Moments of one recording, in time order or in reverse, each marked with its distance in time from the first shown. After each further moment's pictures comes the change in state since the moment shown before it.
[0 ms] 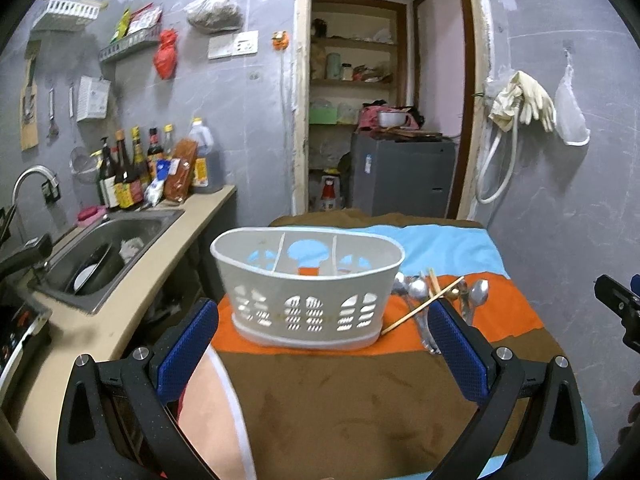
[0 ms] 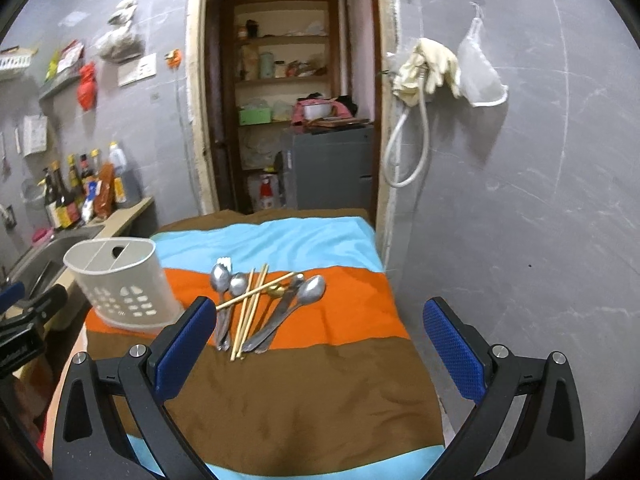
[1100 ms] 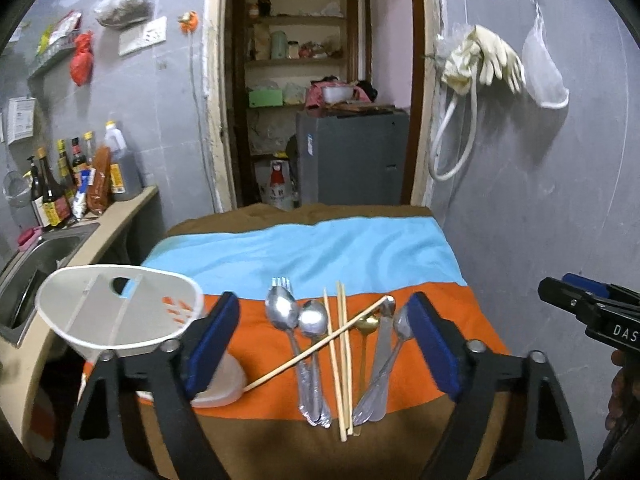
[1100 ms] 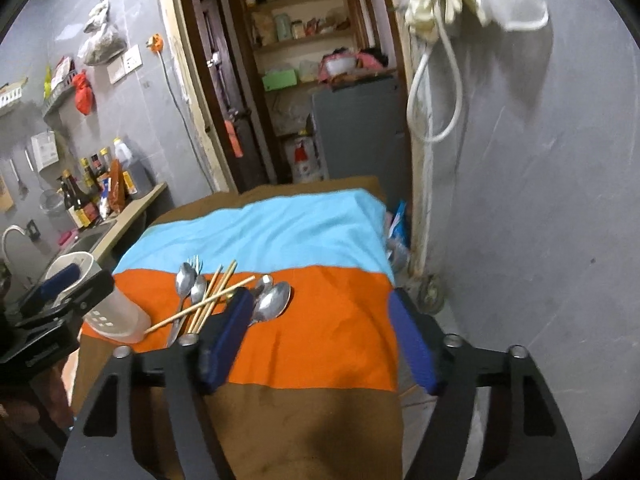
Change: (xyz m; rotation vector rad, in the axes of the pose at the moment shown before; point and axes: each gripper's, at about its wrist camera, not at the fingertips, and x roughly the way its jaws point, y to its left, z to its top) left arm 0.125 -0.132 0.026 0.086 0.099 -0.112; right arm 0.140 -0.111 0.024 0.052 0.217 0.278
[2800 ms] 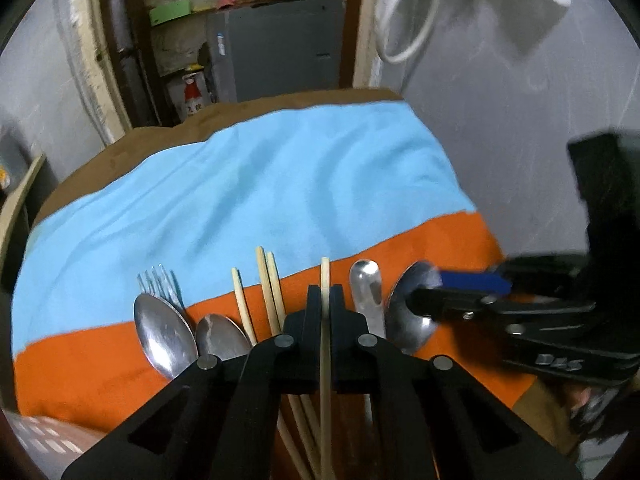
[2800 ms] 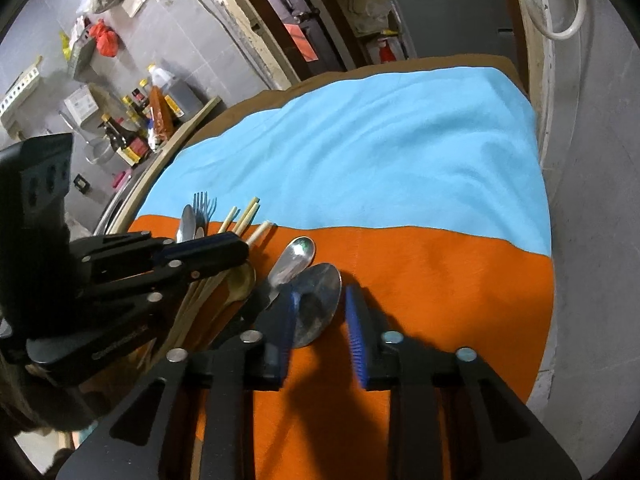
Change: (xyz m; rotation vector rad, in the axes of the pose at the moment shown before) left arm 0.168 -0.016 0.007 0.116 0.373 -0.237; right arm 0.162 0.000 0.011 -0.028 0.349 0.333
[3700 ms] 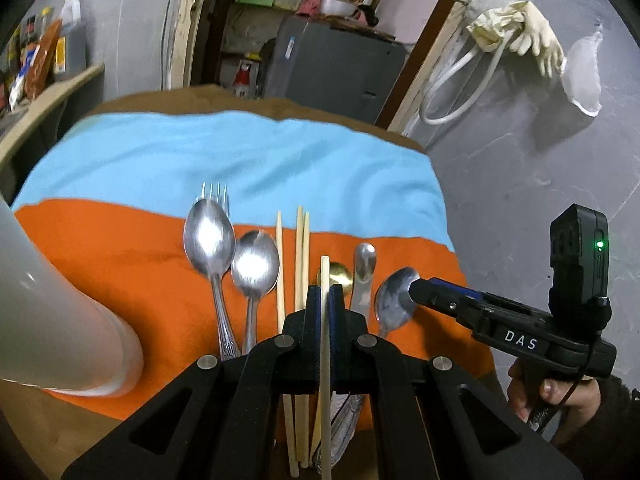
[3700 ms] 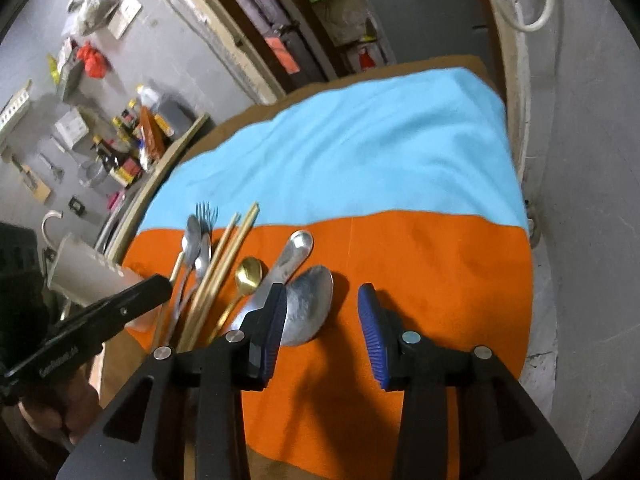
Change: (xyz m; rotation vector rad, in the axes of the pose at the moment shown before) left arm -0.058 0.024 -0.048 -0.336 -0.103 -0.058; right arm -0.013 0.001 -0.012 0.051 -0.030 -0.014
